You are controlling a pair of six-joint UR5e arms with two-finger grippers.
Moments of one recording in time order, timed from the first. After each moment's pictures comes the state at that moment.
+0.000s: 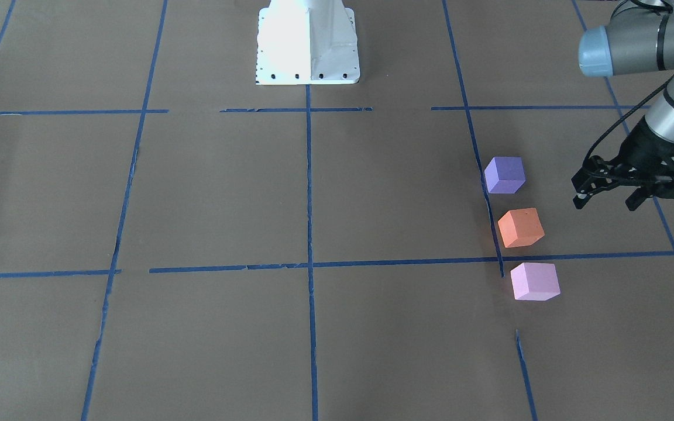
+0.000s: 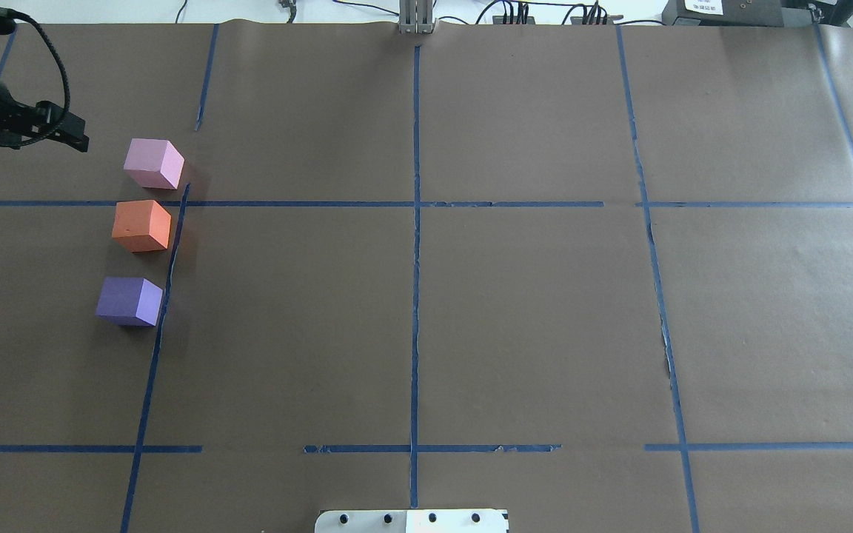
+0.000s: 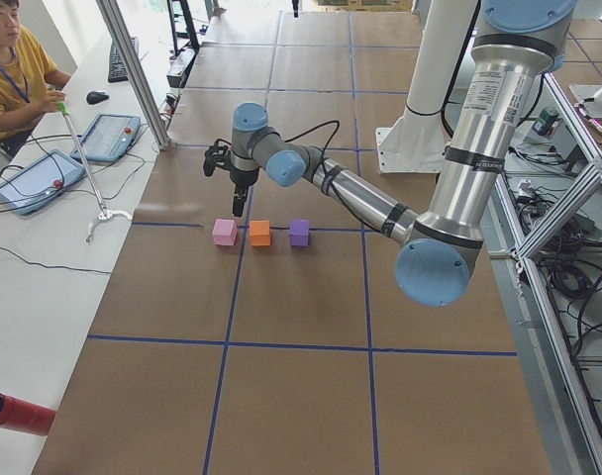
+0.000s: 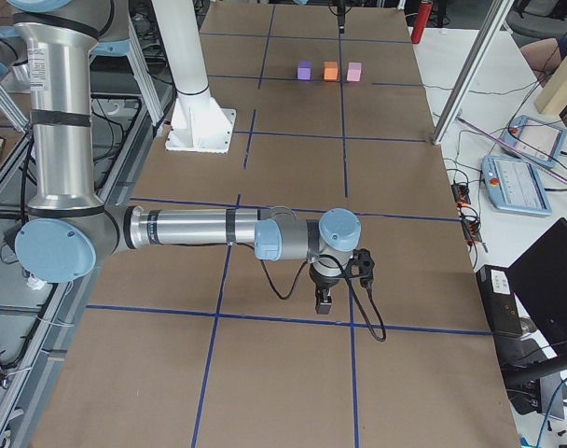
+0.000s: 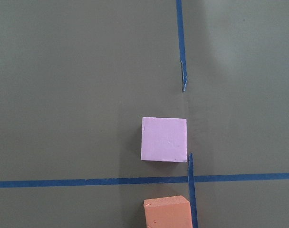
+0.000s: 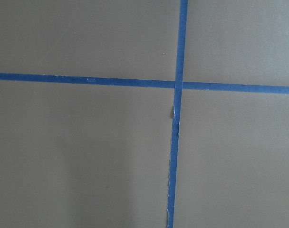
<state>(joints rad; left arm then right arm) -1.16 -1.79 -1.80 -1.75 -2.14 -0.61 1.48 -1.59 1.63 -1.57 2.36 0.05</state>
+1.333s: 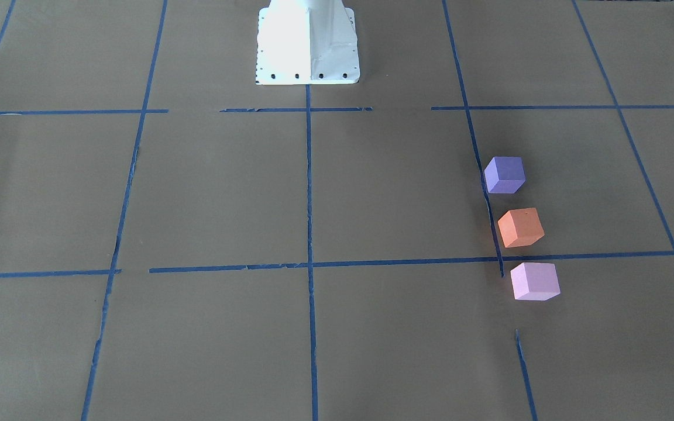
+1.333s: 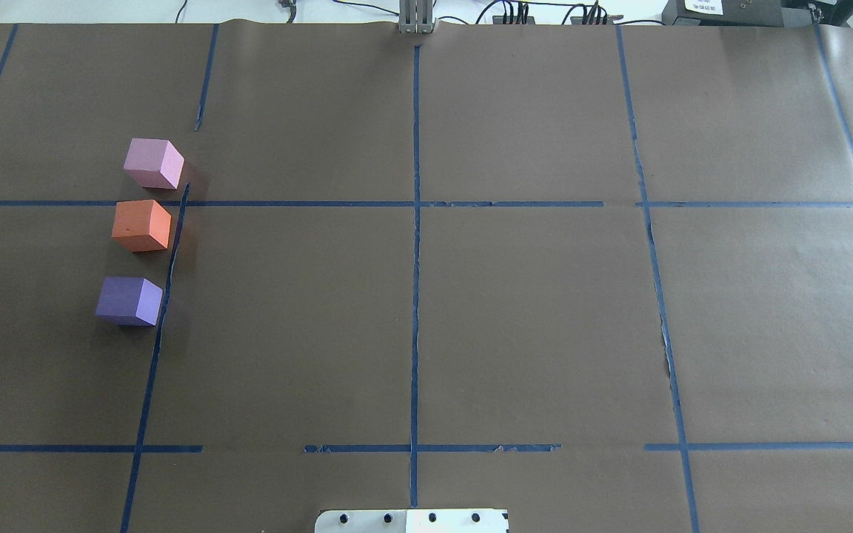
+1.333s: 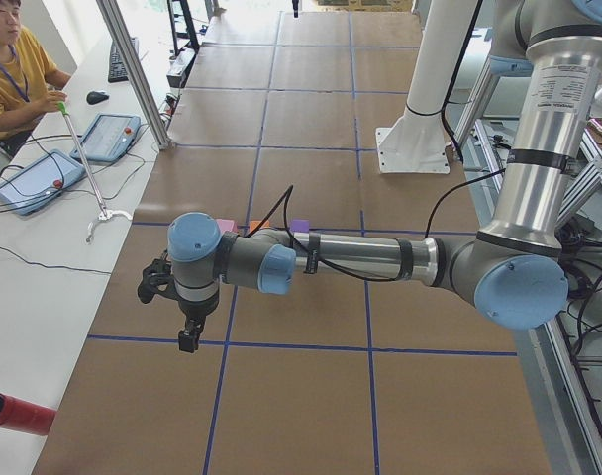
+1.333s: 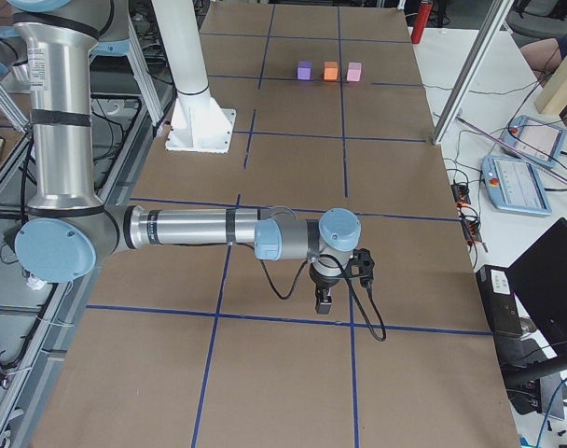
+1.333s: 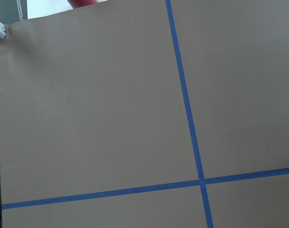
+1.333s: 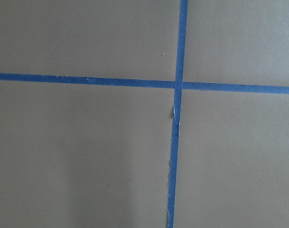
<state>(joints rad) -1.63 -1.75 -1.45 -1.69 -2.30 0.04 1.48 -1.59 1.63 -1.57 2.36 0.05</state>
